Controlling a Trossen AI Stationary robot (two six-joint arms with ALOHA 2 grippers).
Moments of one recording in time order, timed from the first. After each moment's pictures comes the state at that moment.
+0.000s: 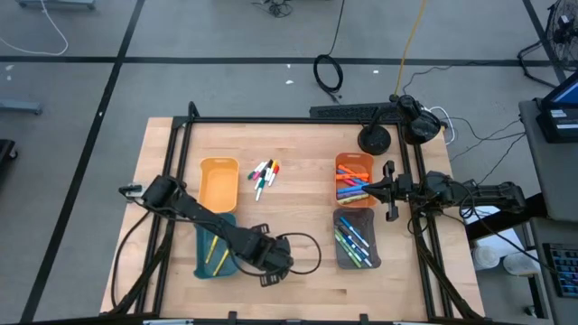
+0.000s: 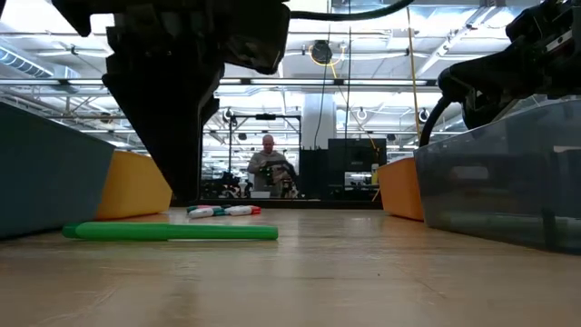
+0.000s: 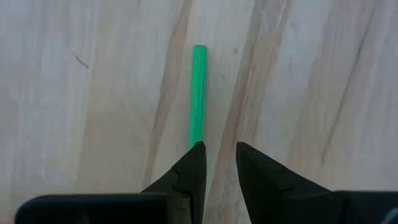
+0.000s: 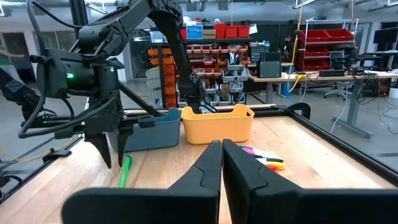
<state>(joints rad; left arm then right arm) -0.46 2.04 1.51 -0.85 -0.10 -0.67 0.02 0.06 0.01 0.13 0.05 0.04</state>
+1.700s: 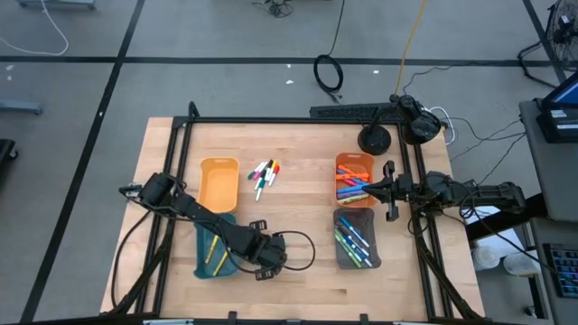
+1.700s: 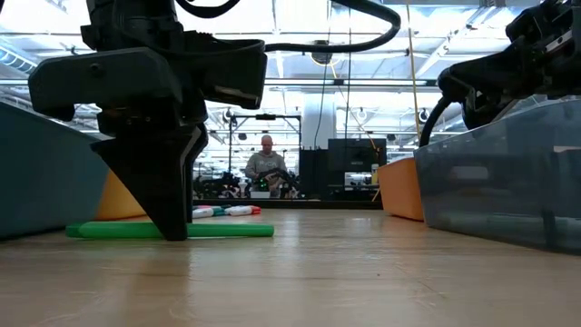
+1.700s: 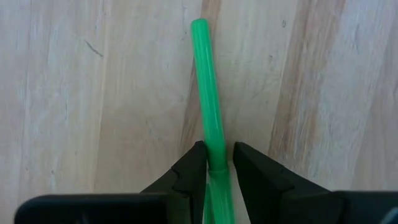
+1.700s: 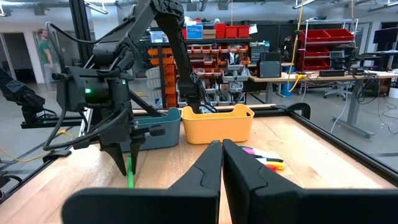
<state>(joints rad) -0.45 2.04 1.32 -0.68 -0.14 -0.60 0.01 0.06 0.01 0.13 0.05 0.04</state>
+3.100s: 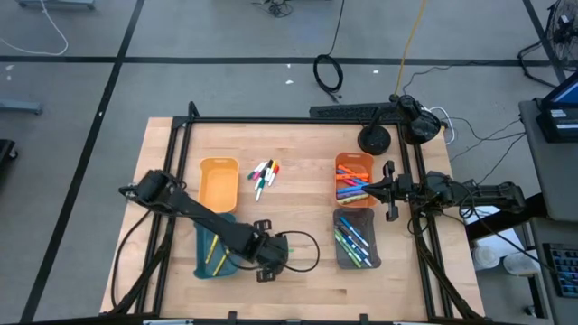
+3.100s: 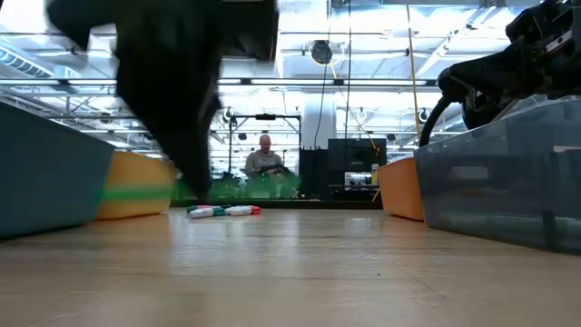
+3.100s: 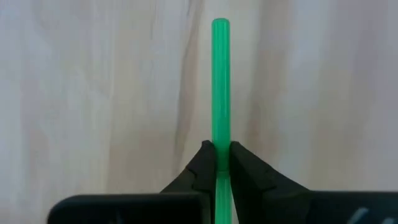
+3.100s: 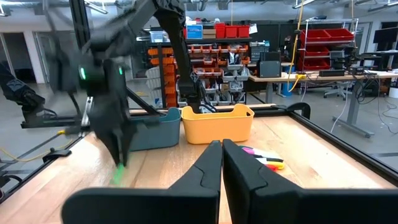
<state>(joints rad) -0.45 1.97 1.39 -0.70 -0.16 -0.52 0.01 0.06 0.01 0.13 0.05 0.04</state>
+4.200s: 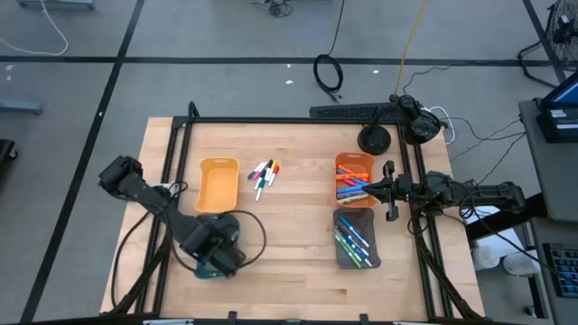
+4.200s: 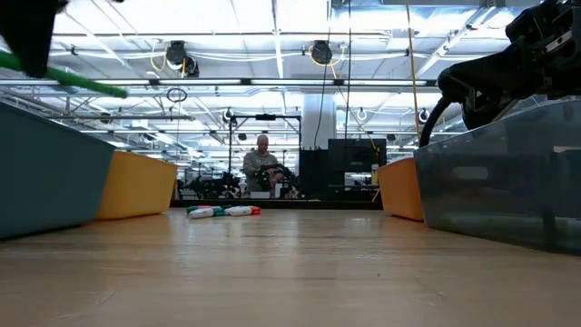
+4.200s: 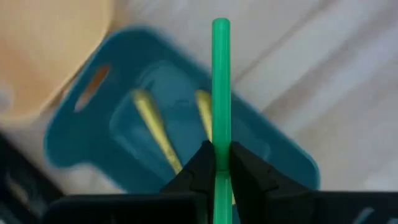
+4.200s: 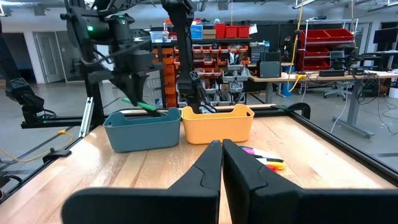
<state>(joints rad) -0.61 1.65 1.38 -1.32 -0.15 -1.45 0.01 0.06 0.01 0.13 0.05 0.04</state>
